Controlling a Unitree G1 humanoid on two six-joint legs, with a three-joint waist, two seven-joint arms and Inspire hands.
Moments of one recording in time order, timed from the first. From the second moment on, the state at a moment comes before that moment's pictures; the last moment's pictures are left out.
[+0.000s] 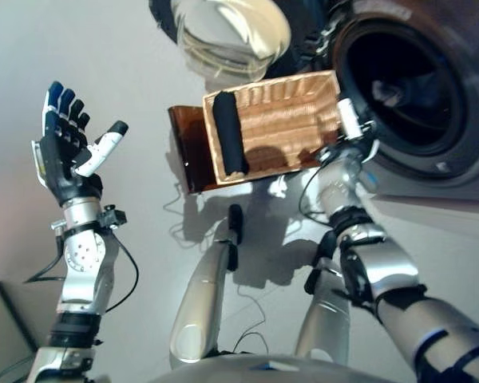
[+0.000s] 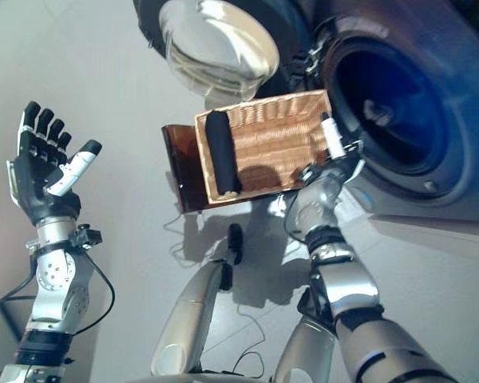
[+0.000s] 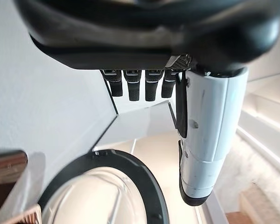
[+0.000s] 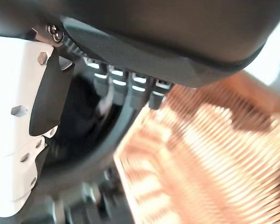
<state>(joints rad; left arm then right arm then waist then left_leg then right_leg) -0.04 0.44 0.06 0.00 -0.44 -0.42 0.43 -0.76 -0.20 0.16 0.86 0.63 -0.31 -0.48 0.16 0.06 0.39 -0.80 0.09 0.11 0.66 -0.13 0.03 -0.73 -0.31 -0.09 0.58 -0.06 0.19</state>
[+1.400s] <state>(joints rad) -0.11 0.48 0.17 -0.03 -0.44 -0.38 0.51 -1.14 -0.15 0.27 1.41 0.36 -0.04 -0.44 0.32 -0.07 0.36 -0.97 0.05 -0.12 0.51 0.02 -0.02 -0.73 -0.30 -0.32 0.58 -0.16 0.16</state>
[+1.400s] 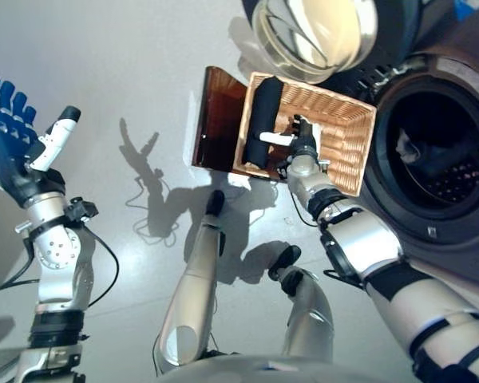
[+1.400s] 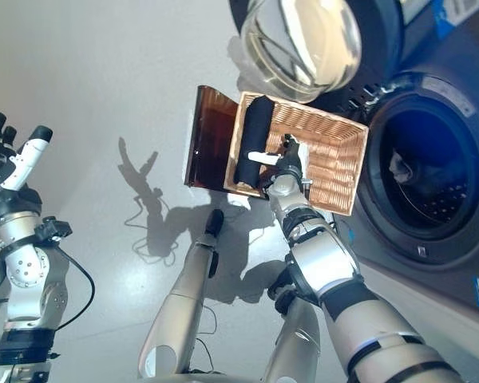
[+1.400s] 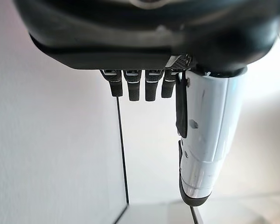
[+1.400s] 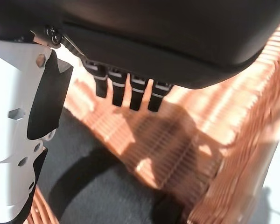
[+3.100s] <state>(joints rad) -0.10 0.47 0.08 0.00 -0.43 -0.40 0.45 -0.79 -0.07 -0.13 0.92 0.93 -0.41 -0.42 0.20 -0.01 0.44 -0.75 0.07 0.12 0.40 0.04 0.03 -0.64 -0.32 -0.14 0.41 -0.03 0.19</state>
